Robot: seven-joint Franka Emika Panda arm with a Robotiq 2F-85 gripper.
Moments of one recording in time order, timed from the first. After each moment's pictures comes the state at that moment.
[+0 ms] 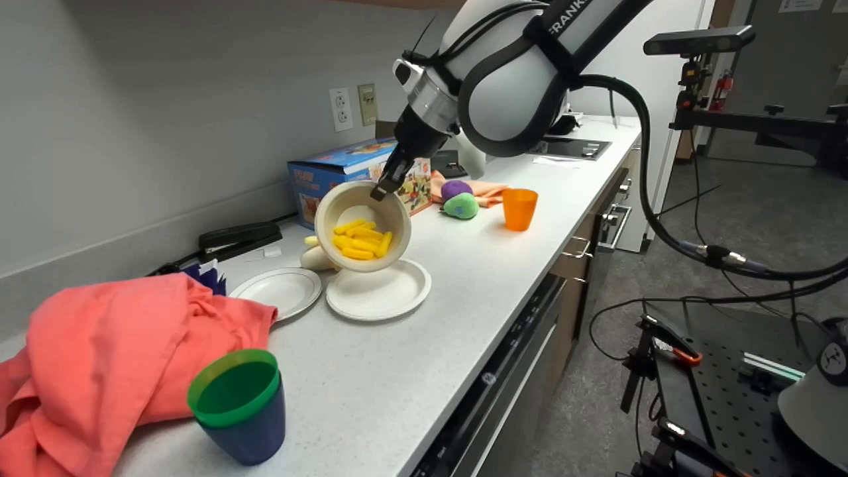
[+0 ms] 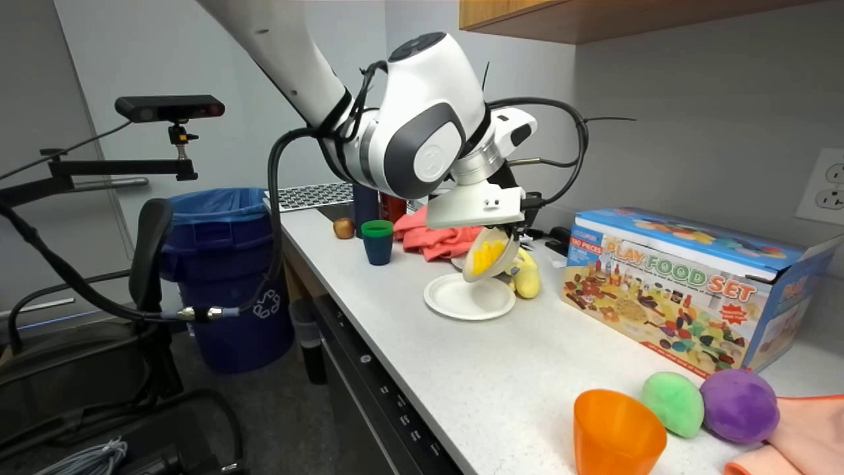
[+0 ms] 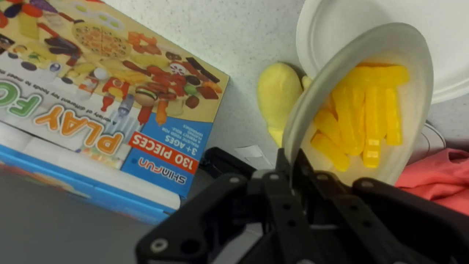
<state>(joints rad) -0.04 0.15 0.00 -2.27 0.02 3.12 -0.42</state>
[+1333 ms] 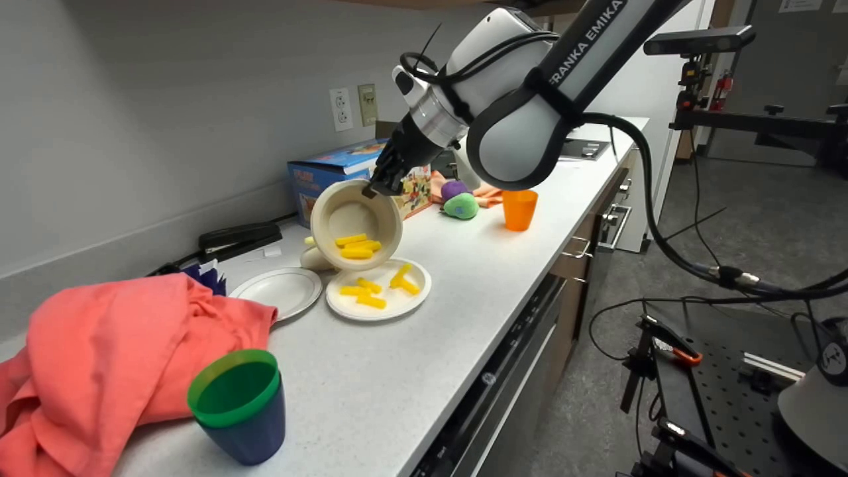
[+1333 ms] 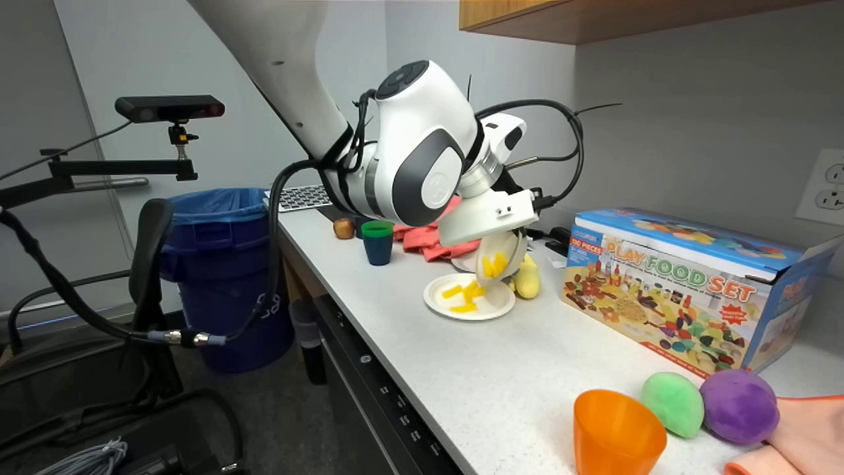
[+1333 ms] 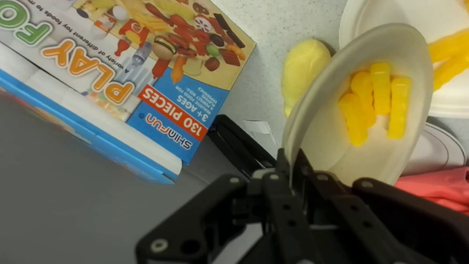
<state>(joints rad) 0.05 0.21 -0.12 -2.29 -0.09 3.34 -0.50</state>
